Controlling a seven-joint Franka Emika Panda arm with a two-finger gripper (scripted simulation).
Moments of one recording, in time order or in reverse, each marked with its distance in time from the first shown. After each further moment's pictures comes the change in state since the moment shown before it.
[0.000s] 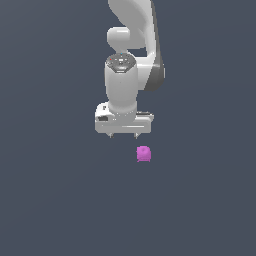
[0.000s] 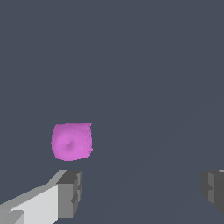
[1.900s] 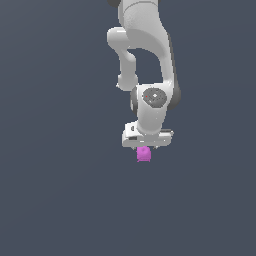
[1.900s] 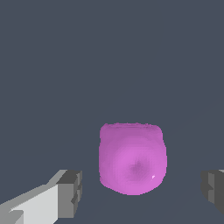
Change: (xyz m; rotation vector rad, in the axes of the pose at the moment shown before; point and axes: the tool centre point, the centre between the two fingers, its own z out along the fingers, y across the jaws) arm -0.005 -0.093 0.090 0.005 -0.046 -0.062
